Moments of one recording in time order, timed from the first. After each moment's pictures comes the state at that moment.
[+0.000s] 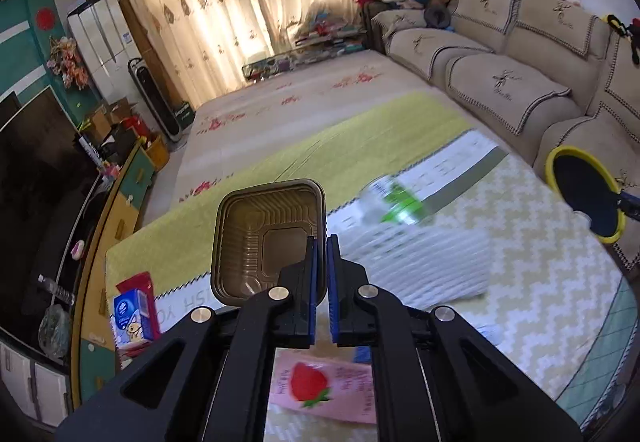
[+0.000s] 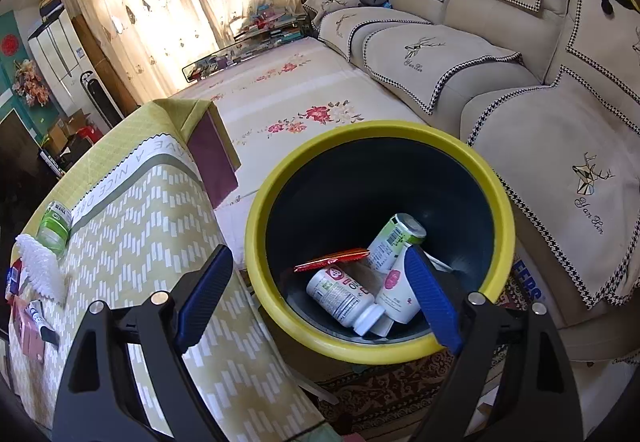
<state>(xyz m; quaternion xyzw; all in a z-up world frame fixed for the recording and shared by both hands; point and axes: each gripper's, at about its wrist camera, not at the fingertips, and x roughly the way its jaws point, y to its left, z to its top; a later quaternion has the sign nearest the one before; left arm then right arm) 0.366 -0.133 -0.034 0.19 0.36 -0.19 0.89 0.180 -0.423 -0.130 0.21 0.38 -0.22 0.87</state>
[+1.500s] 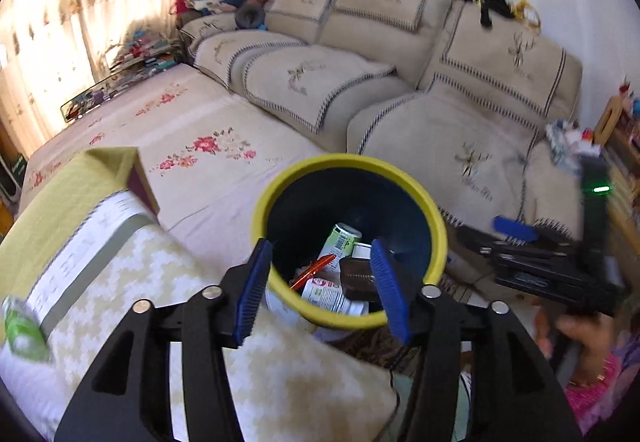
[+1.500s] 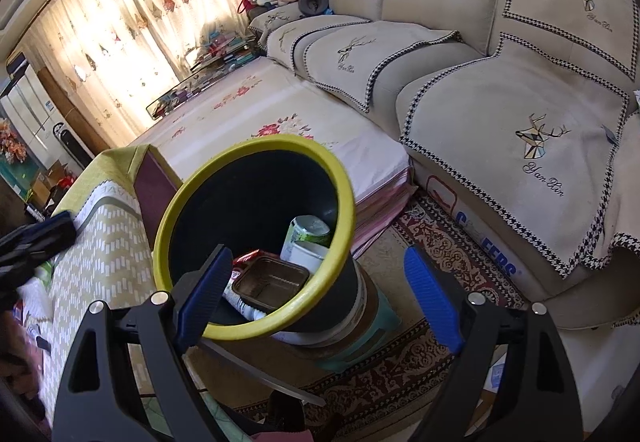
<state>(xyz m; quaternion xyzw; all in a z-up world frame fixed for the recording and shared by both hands) 0.256 -0.461 -0.084 0.17 0.37 -0.47 0.79 0.089 -0.499 -0.137 0.27 0.35 -0.28 0.85</state>
